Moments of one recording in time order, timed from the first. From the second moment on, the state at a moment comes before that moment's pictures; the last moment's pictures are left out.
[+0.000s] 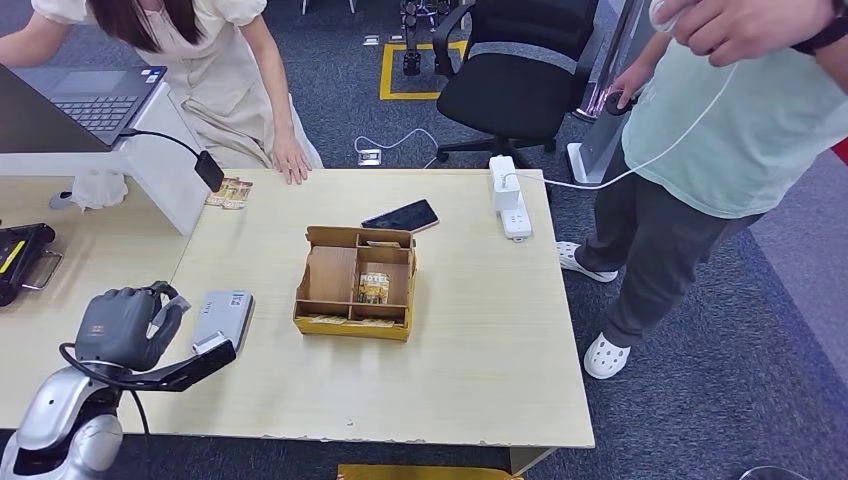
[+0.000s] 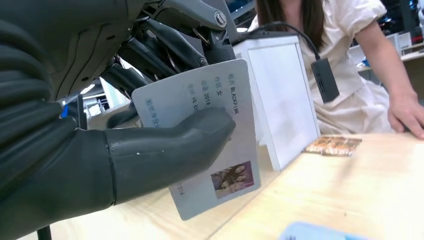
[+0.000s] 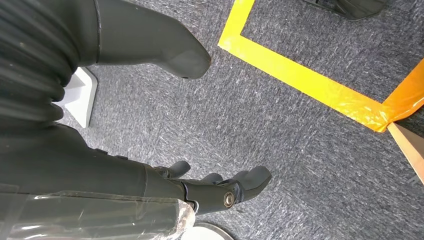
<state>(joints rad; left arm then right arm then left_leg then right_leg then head) -0.01 0.30 0.00 -1.64 -1.17 0.04 -0.18 -0.10 0.15 -0.80 -0.25 1.56 -0.22 -0.28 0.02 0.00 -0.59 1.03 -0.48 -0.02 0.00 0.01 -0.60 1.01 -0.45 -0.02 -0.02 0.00</state>
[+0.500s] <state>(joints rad) 0.02 0.19 0.00 -1.59 -1.23 0.08 -0.15 -0.11 0.15 -0.80 -0.25 1.56 -0.22 -0.28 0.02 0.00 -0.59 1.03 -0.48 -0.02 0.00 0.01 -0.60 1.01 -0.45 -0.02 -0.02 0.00</state>
